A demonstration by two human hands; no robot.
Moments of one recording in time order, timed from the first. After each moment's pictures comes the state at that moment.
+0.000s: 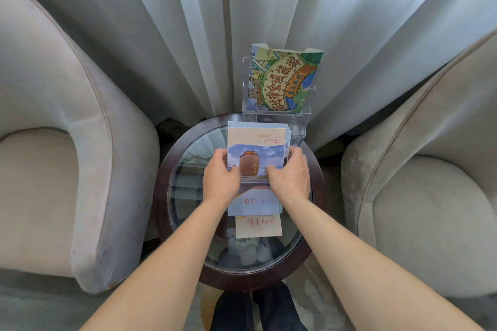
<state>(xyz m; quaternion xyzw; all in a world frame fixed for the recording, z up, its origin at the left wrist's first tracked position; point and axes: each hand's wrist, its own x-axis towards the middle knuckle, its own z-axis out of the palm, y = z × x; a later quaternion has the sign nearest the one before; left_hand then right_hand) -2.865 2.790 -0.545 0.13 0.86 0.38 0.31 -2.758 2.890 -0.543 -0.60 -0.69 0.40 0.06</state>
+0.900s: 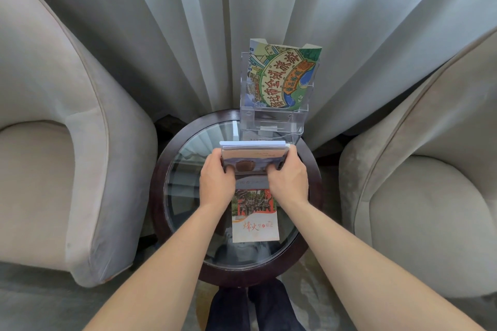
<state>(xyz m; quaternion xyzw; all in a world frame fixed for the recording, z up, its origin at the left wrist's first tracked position) -2.852 2.778 -0.560 0.17 0.87 0.39 0.24 -2.743 2.886 -0.547 -0.54 -0.73 0.40 0.08</state>
